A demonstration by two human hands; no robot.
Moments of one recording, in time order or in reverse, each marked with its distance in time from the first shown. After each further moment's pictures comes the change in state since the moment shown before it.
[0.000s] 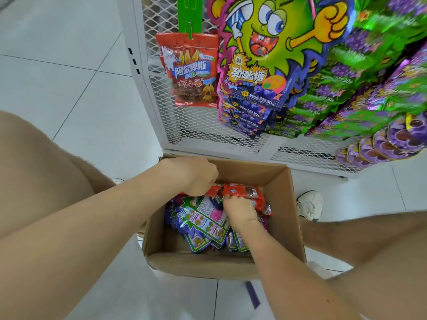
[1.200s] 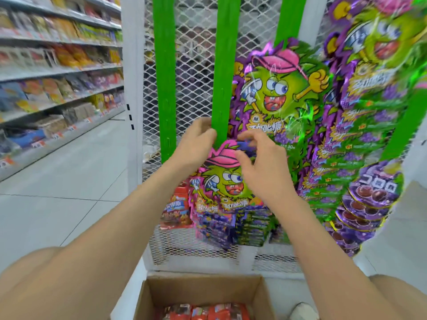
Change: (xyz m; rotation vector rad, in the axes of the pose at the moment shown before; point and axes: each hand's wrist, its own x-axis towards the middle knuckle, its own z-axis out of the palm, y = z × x) left_hand -0.121 0.047 -0.292 -1.041 1.236 0.209; right_hand -0.139 0.127 -0.382 0.718 1.305 -0.076
